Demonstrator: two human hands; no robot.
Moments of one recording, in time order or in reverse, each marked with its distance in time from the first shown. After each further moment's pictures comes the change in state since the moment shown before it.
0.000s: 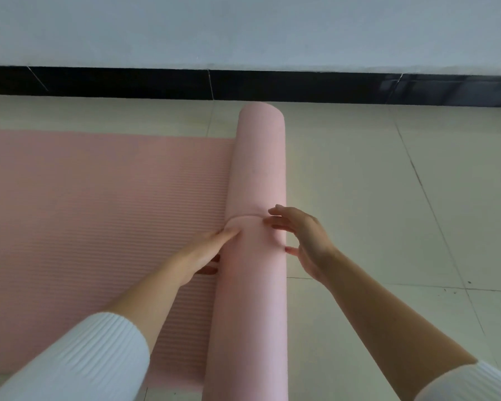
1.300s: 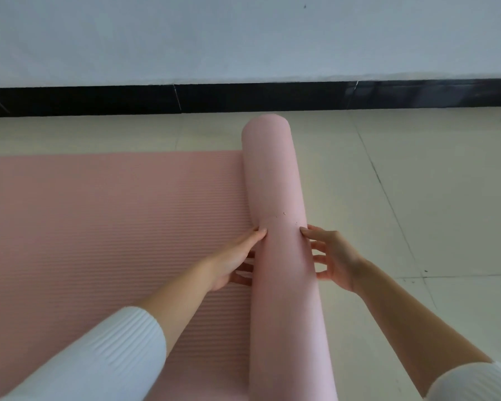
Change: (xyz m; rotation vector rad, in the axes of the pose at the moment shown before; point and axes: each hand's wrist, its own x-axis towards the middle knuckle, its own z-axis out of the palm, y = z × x) left_hand 0.013 0.039 0.092 -0.133 -0.316 0.017; right_hand -0.022 0.006 -0.109 -0.015 -0.019 0.191
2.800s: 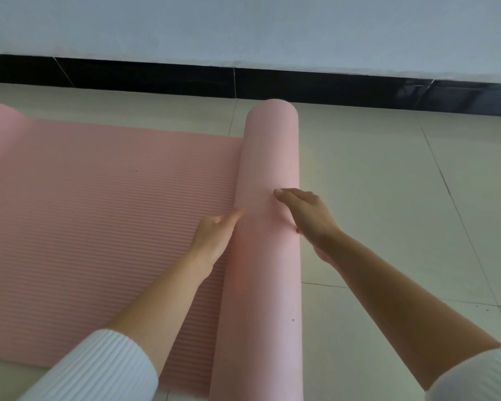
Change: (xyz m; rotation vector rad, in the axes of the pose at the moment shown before) left_hand -0.046 -0.018 -0.112 -0.005 0.593 0.187; right_hand 0.025 -0.051 0.160 -0.343 0.069 -0.344
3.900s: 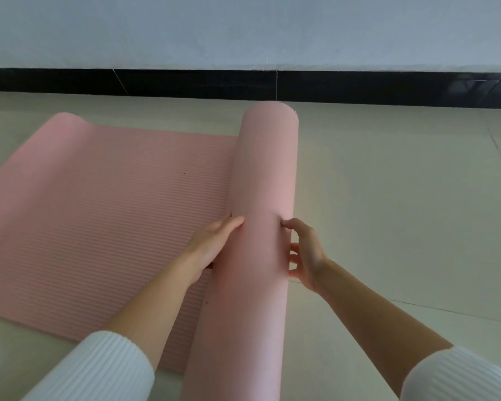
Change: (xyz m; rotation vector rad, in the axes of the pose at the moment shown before) left_hand -0.010 -0.015 -0.083 0.085 0.003 -0.102; right_hand 0.014 0.043 0.085 0.452 -0.212 0.437
